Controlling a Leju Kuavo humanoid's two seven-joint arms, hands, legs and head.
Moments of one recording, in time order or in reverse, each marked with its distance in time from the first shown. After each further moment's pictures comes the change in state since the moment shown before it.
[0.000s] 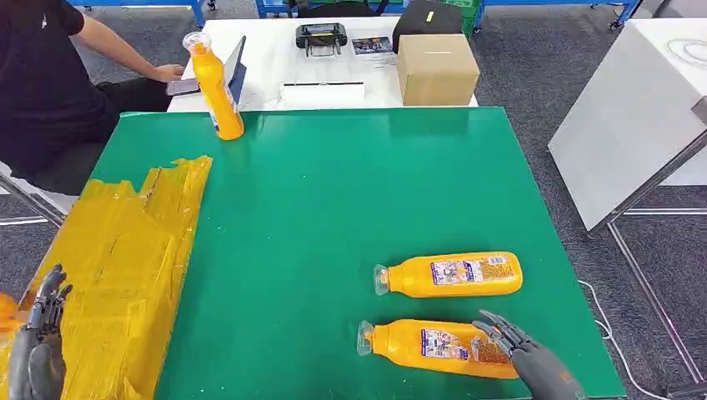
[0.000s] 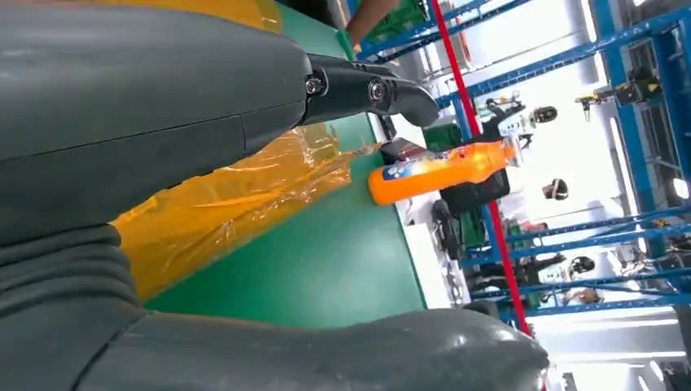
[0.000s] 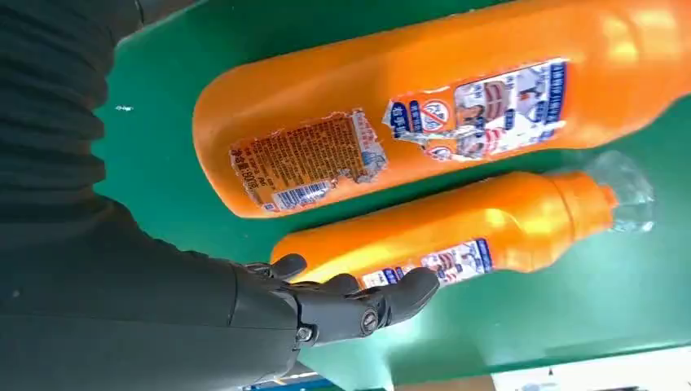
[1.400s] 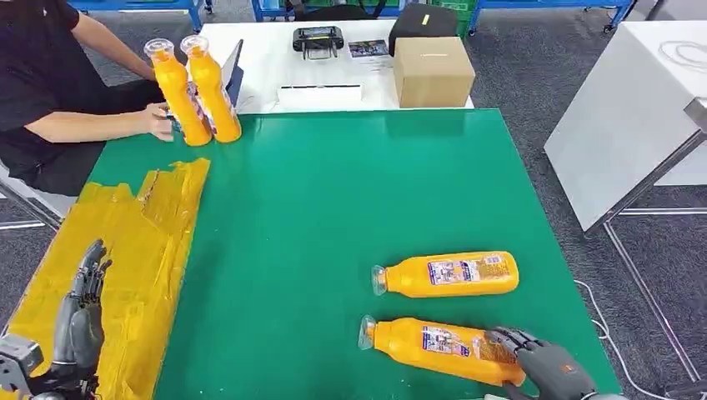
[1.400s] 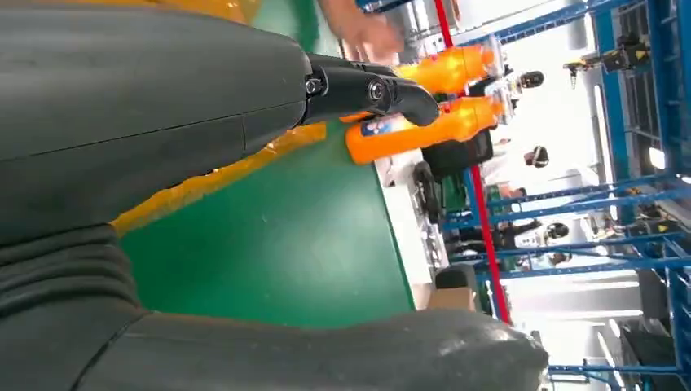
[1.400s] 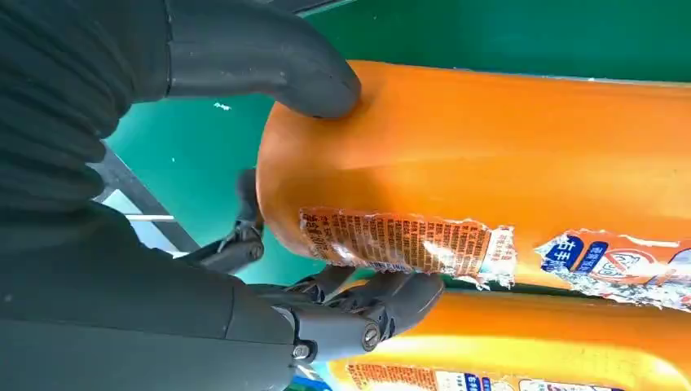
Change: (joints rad) left arm -0.116 0.060 -0.166 0.160 0.038 0.074 0.001; right arm -0.130 -0.175 0.195 0.122 0.025 0.129 0.211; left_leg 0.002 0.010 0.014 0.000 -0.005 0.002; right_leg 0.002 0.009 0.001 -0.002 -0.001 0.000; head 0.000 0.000
